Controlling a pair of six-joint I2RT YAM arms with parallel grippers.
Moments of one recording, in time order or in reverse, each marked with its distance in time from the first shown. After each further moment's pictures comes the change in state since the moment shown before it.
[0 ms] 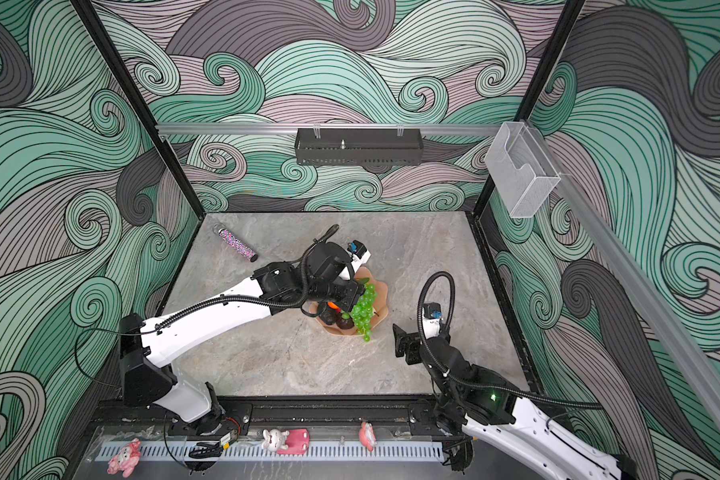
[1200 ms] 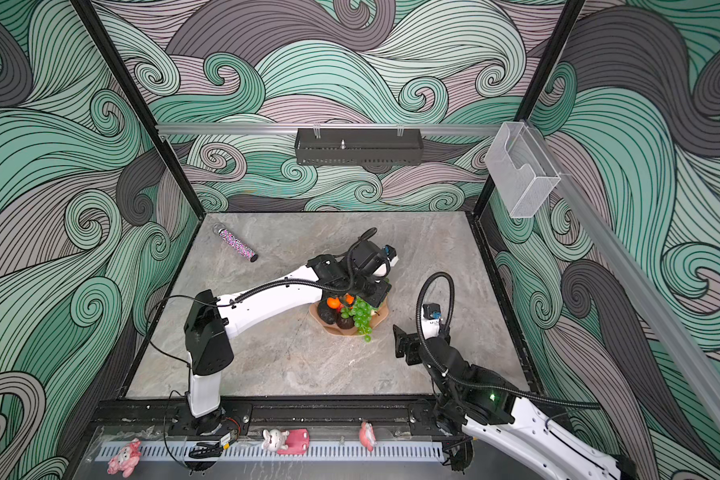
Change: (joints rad) left arm 0.000 0.379 0.277 -0.031 0.050 0.038; right arm -0.005 0.000 -0.007 -0.007 0.000 0.003
